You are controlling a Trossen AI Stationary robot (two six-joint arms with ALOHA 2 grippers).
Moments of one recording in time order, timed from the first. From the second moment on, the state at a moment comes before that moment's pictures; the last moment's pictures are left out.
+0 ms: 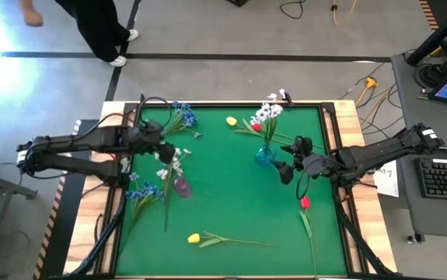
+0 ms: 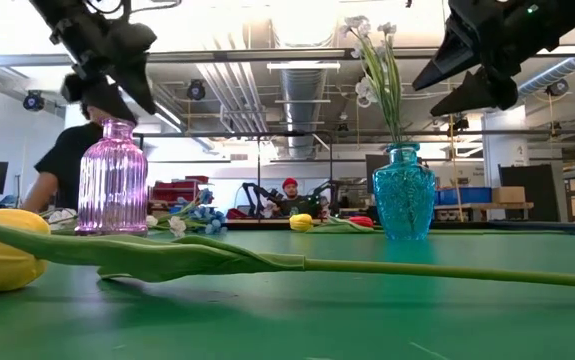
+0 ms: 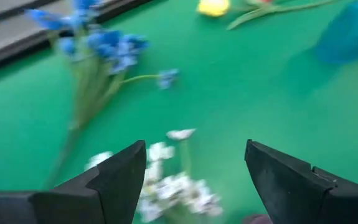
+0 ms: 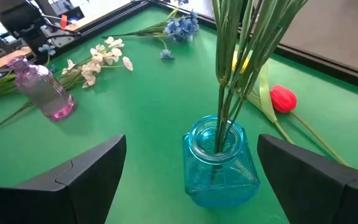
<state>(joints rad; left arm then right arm) 0.16 0.92 0.85 -0.87 -0.38 -0.67 0.22 0.91 0.60 -0.31 0.64 0.65</state>
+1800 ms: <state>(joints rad) 0.79 1.67 1.00 -0.69 -0.07 0.22 0.14 0.95 0.57 -0.23 0.76 0.50</state>
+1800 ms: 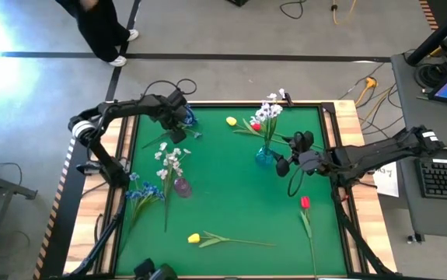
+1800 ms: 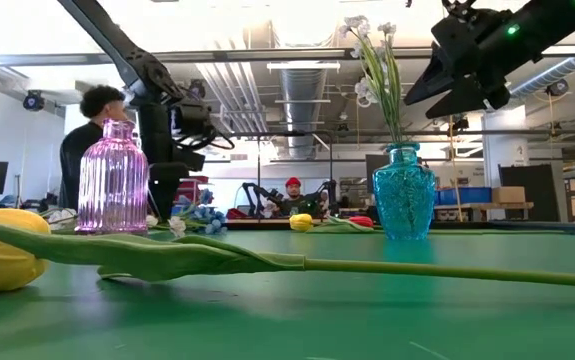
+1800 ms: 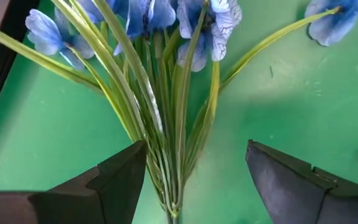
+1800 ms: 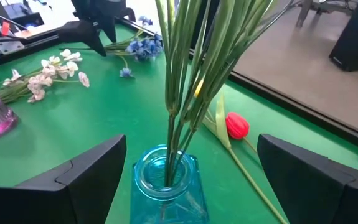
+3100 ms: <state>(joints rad) 0.79 1.67 1.02 -0.80 -0.11 0.03 0.14 0.95 0.57 -0.23 0.76 0.44</state>
